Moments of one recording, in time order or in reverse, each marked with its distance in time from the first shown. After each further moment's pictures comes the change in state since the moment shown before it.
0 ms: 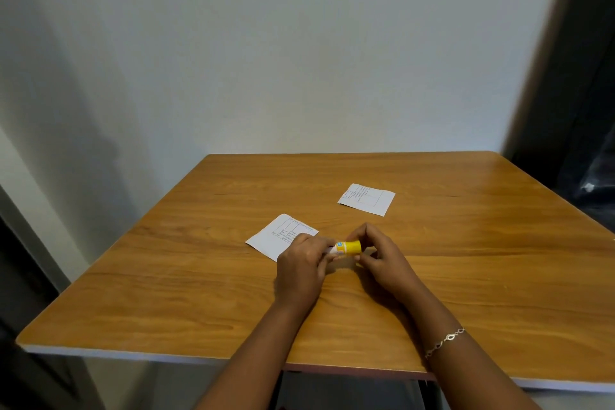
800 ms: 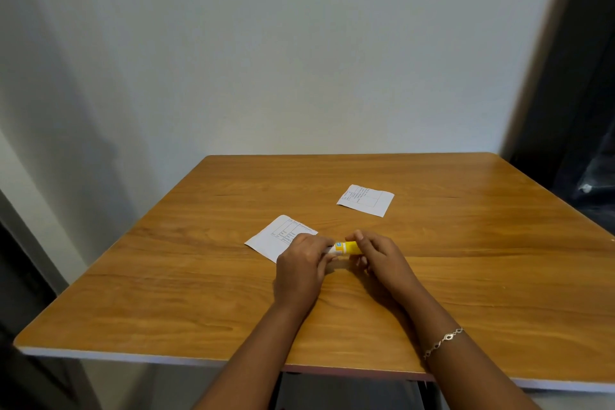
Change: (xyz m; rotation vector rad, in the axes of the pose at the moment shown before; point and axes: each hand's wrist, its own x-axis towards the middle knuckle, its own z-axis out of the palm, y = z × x) left_hand 0.001 -0.001 0.001 -0.008 0.017 0.026; right_hand 0.002 0.002 0.006 0.120 0.102 0.110
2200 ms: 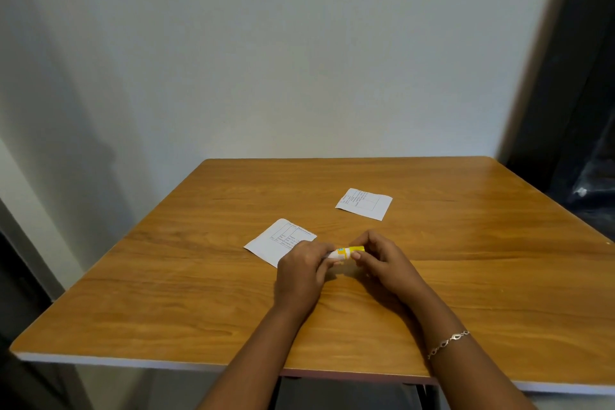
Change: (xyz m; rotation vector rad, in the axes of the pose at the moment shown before) left_hand -0.001 0.002 -0.001 -0.050 -0.035 -0.018; right_hand -0.001 0.000 -0.014 -0.069 -0.113 -0.058
